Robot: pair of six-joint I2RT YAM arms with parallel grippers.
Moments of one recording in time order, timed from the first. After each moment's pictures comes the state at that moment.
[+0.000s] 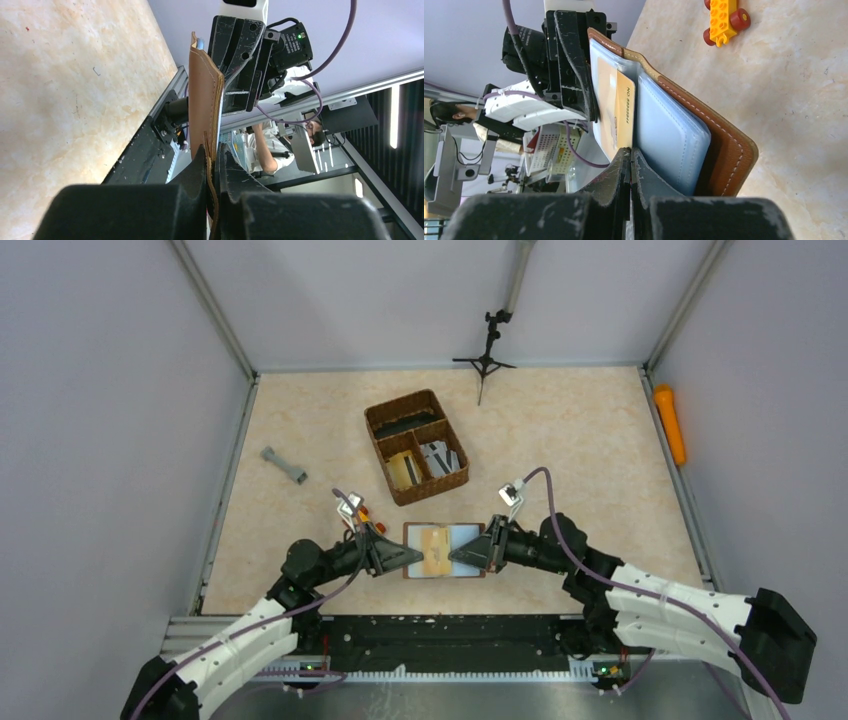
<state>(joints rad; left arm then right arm) -0.64 0.55 0.04 0.66 0.59 -1.31 0.96 0.84 0.32 0.38 -0.27 0.99</state>
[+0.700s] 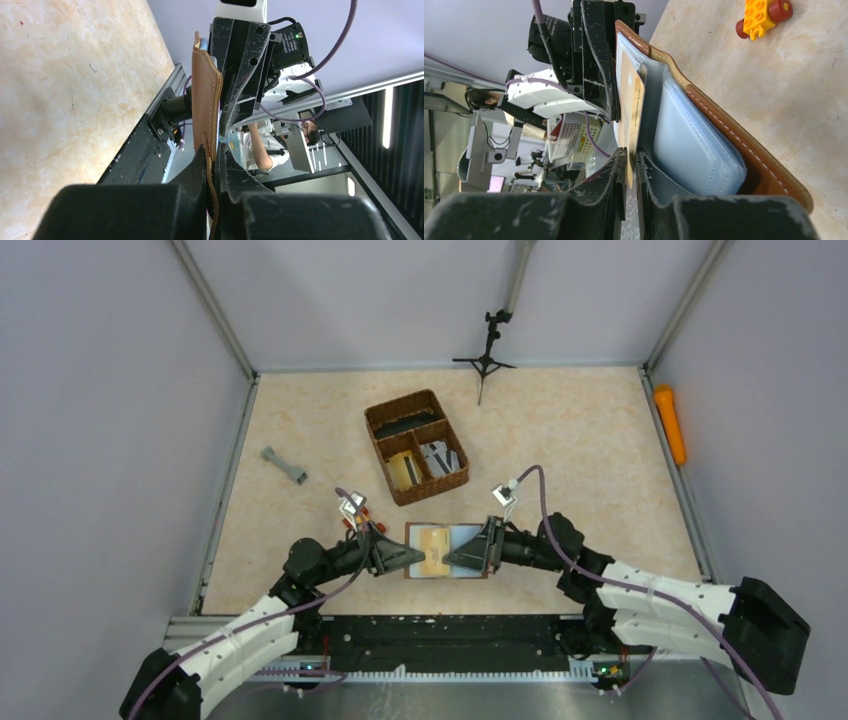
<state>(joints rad) -0.64 0.60 0.04 0.71 0.60 -1.33 0.95 0.92 0.30 0.56 -0.36 1.06</state>
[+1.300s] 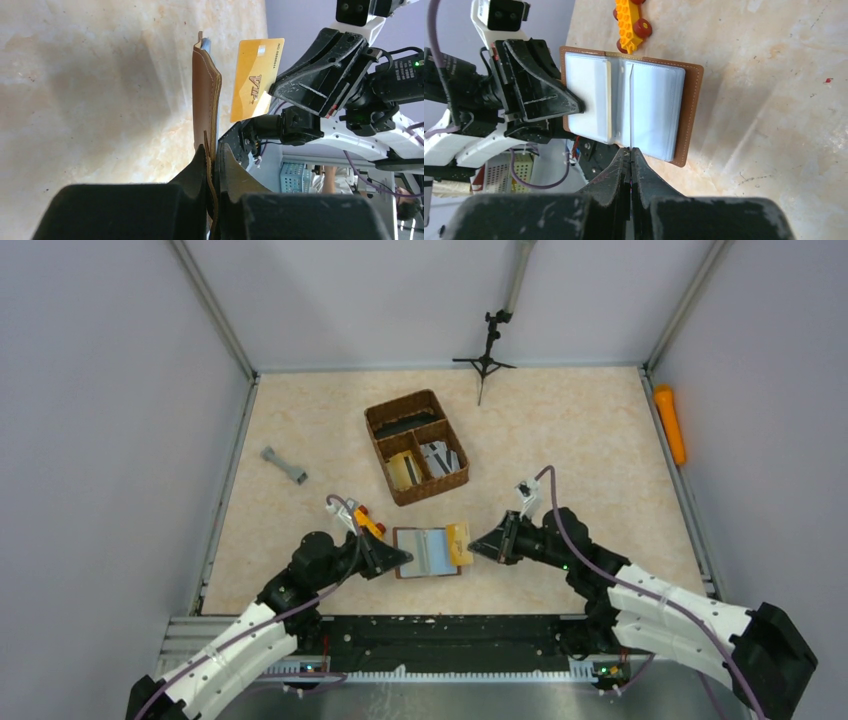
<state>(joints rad) -0.64 0.43 0.13 0.02 0.35 -1.09 0.80 0.81 0.29 0.19 -0.24 0.91</state>
